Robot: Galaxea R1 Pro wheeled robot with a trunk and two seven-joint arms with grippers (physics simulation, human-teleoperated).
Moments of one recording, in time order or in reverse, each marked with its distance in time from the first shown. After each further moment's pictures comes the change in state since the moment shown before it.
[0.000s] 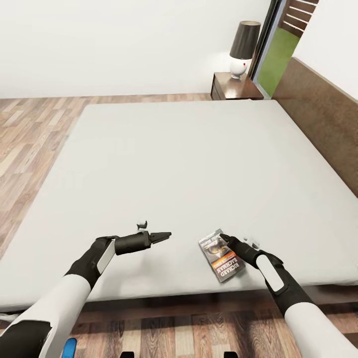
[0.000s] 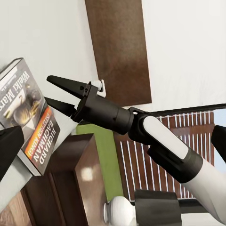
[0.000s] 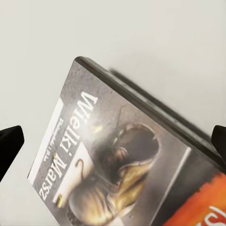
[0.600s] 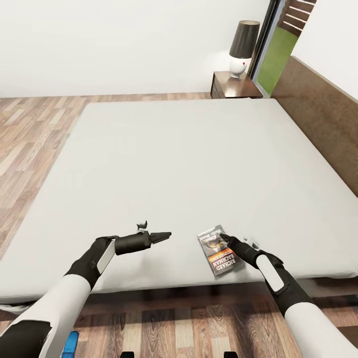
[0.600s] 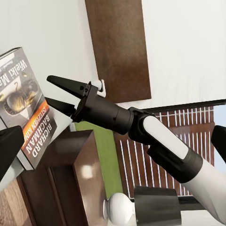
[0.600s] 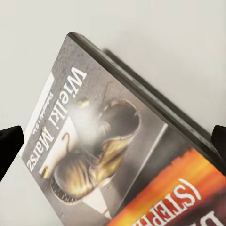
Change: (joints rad) left arm 0.000 0.000 0.000 0.000 0.000 0.000 0.000; right arm 0.000 0.000 0.000 0.000 0.001 0.000 0.000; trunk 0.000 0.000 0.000
